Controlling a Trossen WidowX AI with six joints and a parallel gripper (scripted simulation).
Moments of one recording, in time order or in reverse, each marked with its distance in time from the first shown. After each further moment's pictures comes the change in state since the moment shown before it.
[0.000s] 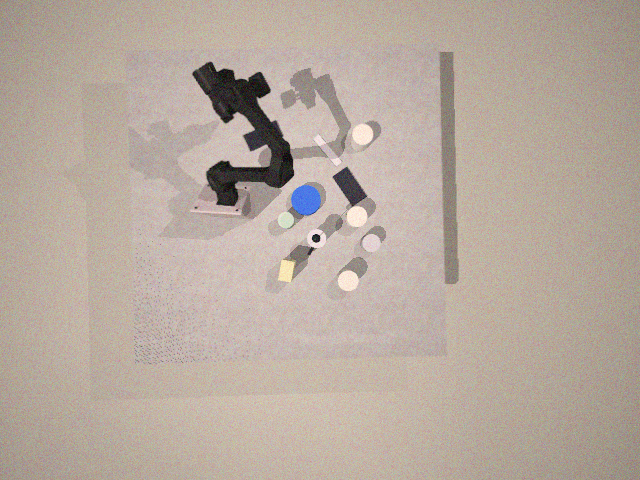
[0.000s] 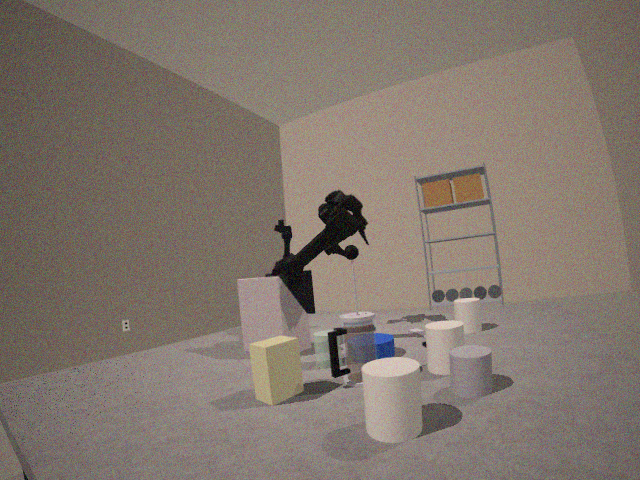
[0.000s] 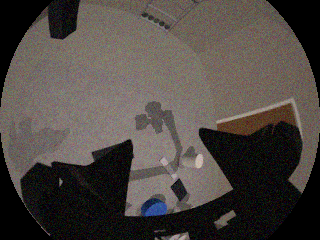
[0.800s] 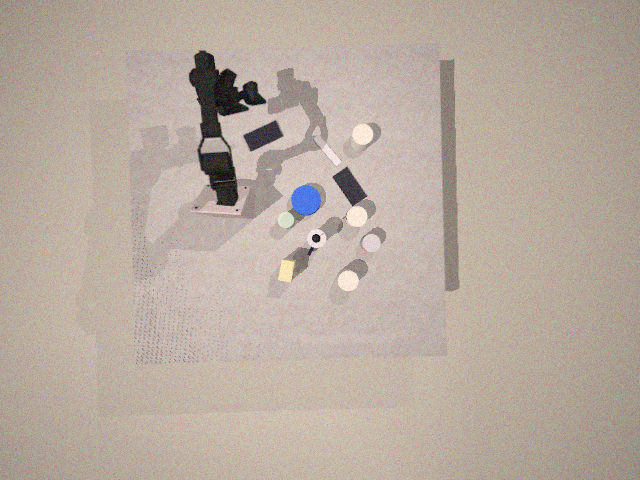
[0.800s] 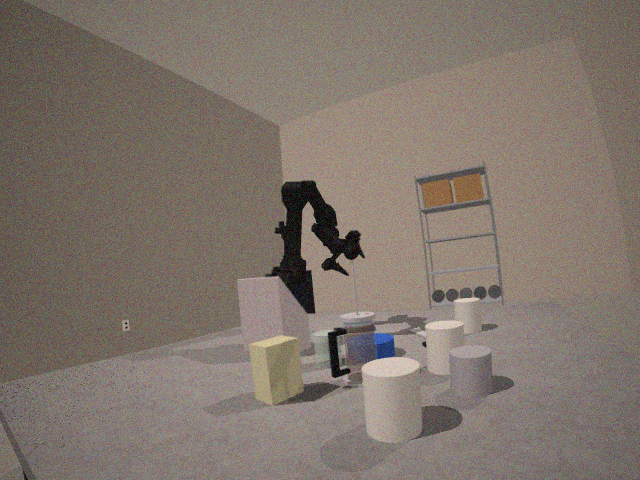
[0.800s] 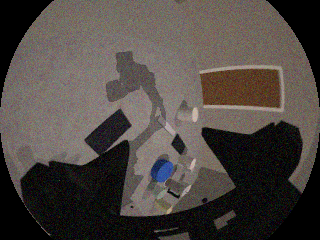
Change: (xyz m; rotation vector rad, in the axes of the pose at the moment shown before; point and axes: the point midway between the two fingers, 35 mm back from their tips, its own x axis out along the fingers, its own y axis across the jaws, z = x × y) arm 0.026 0.043 -0.021 0.165 0.513 -0.186
